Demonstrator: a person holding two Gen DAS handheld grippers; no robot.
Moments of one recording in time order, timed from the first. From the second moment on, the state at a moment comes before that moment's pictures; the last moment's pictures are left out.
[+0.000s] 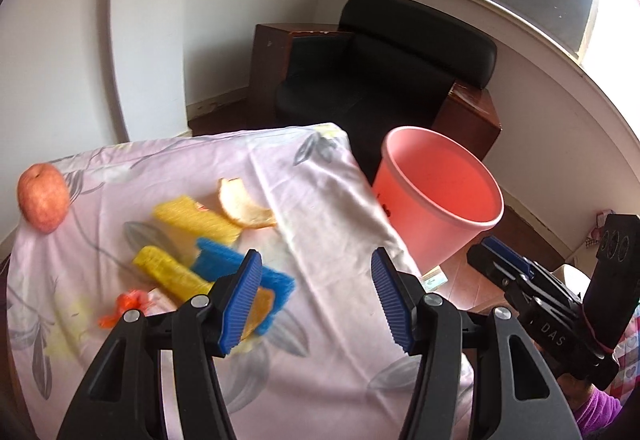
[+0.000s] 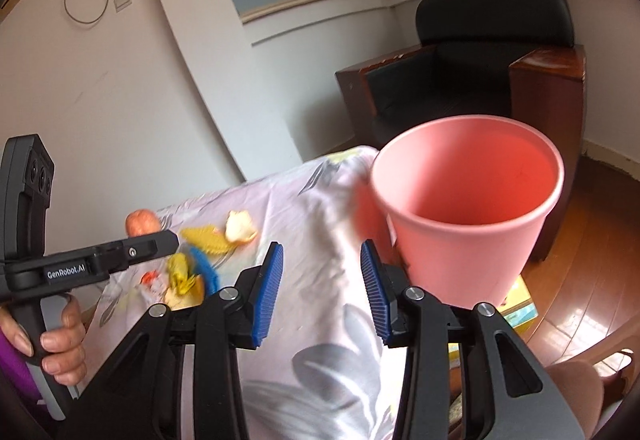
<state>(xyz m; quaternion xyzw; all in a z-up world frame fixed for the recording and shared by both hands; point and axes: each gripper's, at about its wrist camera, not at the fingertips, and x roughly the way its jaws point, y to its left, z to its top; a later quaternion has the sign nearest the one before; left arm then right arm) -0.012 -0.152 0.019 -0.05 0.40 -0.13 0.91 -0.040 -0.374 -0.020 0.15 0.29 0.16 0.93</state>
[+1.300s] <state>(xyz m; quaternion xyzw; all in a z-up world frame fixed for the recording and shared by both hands) -0.019 -0.047 -0.045 -0.13 0.47 -0.01 0.88 -0.019 -0.300 -0.032 0.13 0.36 0.27 0.88</state>
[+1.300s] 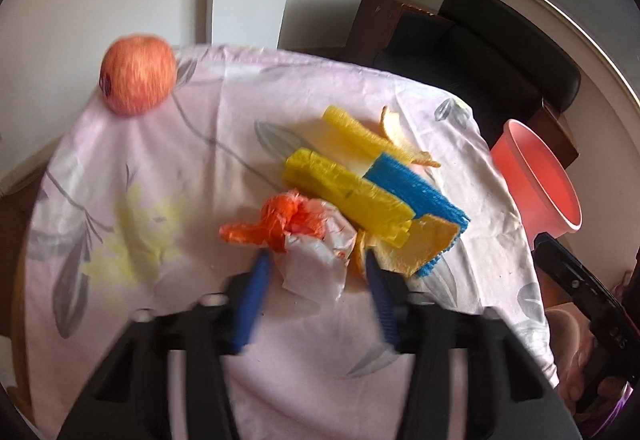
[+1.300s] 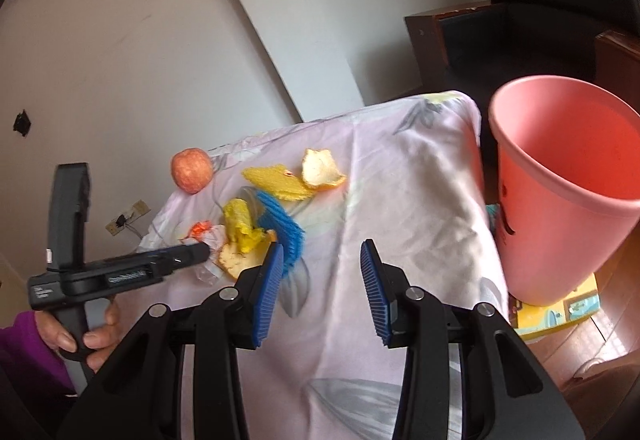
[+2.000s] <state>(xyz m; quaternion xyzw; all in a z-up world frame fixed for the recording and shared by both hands) -0.045 0.013 -0.045 -0.19 0.43 -0.01 0.88 0.027 -0.183 -0.044 0.03 0.41 0.37 0.84</state>
